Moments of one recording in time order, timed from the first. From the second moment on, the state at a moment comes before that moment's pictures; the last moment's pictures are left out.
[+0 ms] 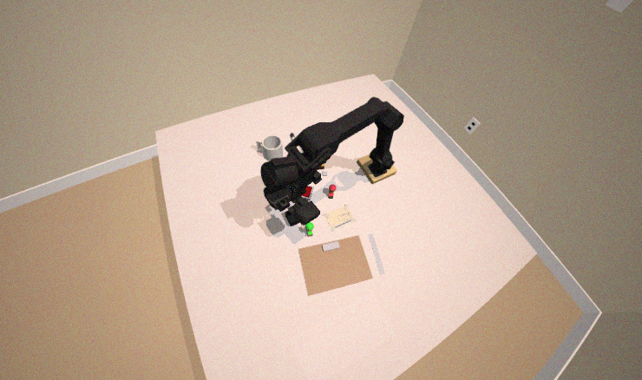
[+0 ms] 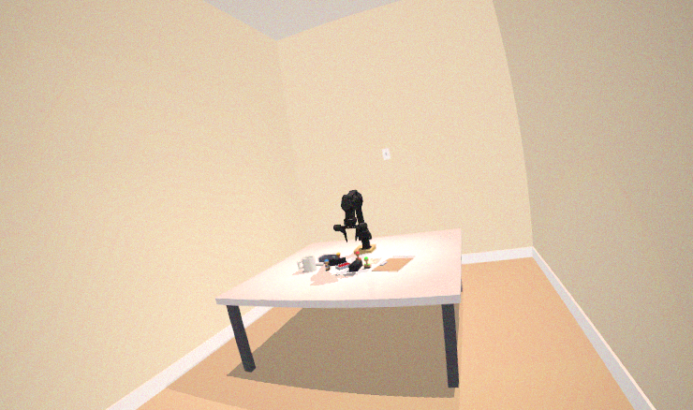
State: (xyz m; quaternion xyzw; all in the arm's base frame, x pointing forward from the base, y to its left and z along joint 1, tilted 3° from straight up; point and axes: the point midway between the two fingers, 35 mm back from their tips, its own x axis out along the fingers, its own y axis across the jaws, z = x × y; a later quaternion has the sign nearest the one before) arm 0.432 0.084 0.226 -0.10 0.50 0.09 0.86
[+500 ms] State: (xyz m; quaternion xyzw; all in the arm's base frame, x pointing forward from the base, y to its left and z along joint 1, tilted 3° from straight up) arm 0.379 0.127 0.143 -0.01 0.67 0.02 0.74
